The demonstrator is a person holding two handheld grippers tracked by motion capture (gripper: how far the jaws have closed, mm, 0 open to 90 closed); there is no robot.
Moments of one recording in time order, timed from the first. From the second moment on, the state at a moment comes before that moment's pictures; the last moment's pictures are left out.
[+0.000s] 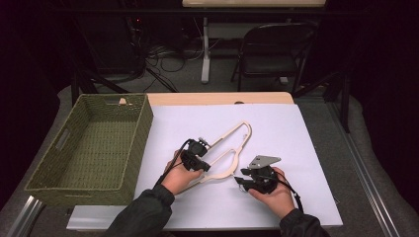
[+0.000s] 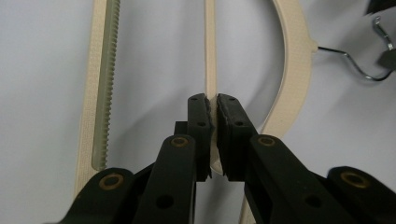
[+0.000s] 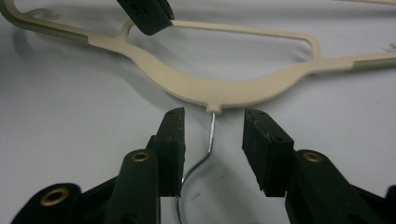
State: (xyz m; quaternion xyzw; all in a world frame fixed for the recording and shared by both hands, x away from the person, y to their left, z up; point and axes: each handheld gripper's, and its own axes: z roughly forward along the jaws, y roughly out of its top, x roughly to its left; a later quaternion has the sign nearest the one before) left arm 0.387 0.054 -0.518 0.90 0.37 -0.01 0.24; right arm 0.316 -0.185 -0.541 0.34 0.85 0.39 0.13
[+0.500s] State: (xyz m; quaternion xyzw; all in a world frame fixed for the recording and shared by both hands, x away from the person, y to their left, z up) left arm 0.390 0.055 -0.509 0.89 0.38 -0.02 0.24; right arm 0.325 -0.171 -0.550 0.35 0.85 0.37 0.12
